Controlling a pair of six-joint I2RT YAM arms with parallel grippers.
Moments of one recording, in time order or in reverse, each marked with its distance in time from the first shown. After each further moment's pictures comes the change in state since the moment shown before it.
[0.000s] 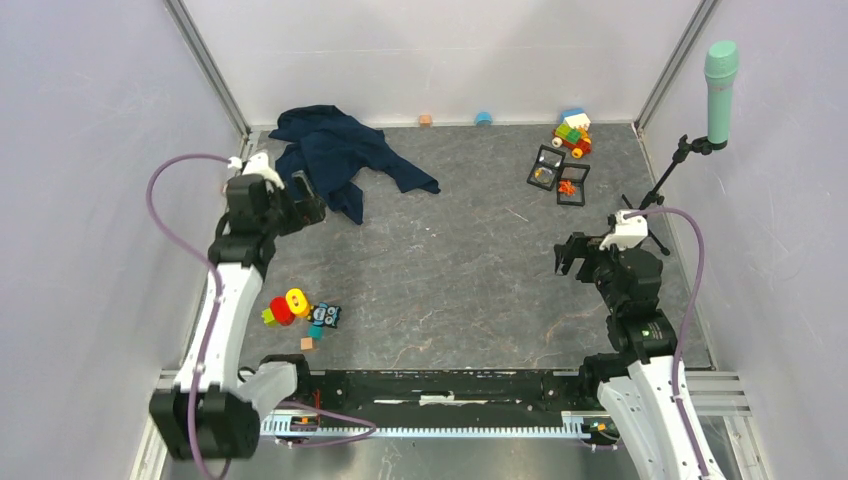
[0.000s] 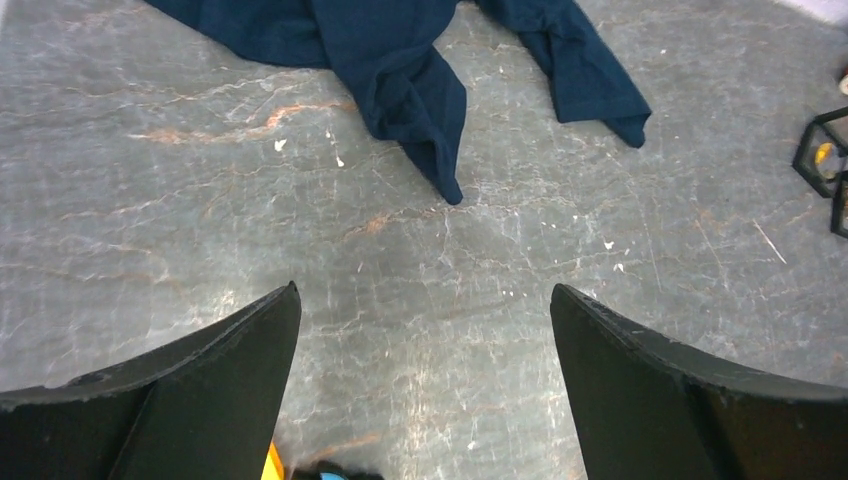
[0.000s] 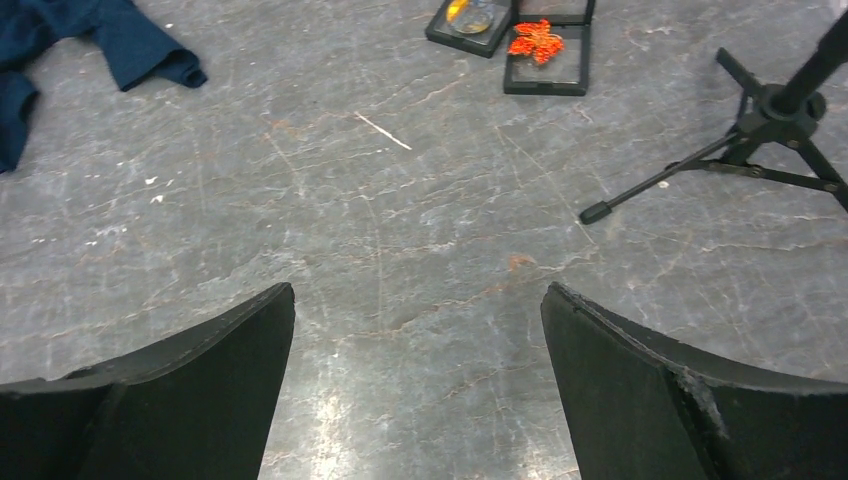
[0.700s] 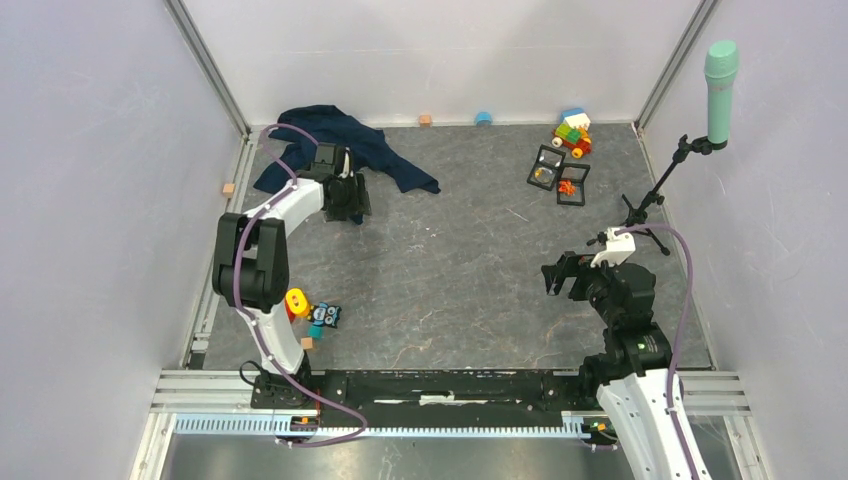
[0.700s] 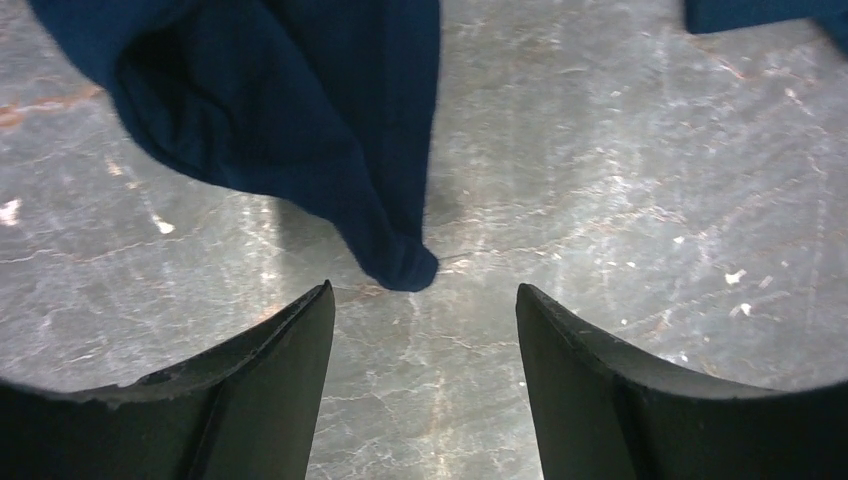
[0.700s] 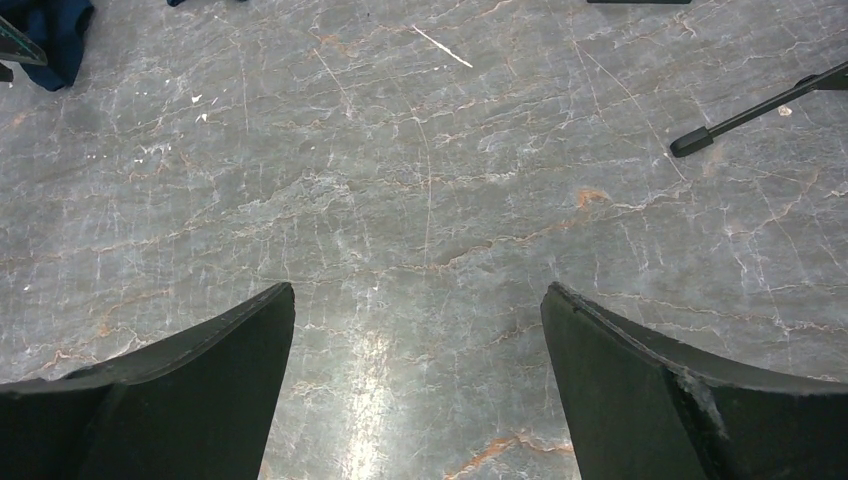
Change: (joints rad) left arm -0.200 0.903 0.385 0.023 -0.032 0.000; right arm 0.000 -0.114 -0.110 -0.063 -0.160 0.047
